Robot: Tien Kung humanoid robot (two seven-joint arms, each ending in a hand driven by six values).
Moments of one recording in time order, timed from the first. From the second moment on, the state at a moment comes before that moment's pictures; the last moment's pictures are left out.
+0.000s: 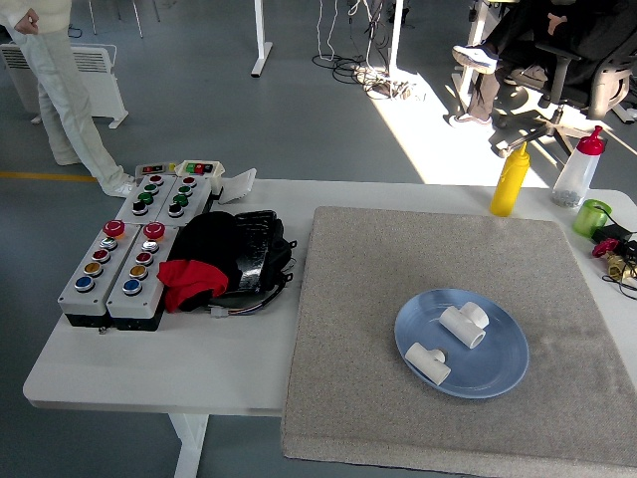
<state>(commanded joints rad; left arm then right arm) -0.23 0.00 -1.70 -0.32 1.60 0.13 0.61 0.14 -0.30 1.73 1.41 -0.26 -0.21 0.07</state>
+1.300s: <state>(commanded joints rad) -0.22 0.00 -1.72 -0.32 1.62 0.13 0.61 0.04 -0.28 1.81 1.41 -0.14 -0.06 -0.02</state>
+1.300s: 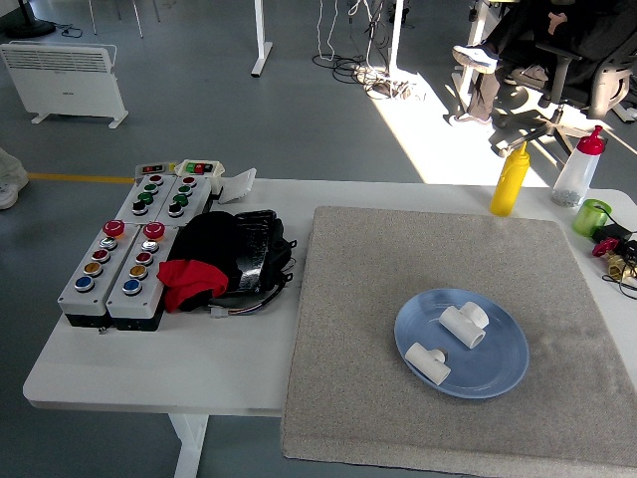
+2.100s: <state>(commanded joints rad) -0.23 0.00 -1.71 -0.32 1.61 0.13 0.61 0.06 -0.26 1.82 1.41 -0.13 -0.15 0.02</state>
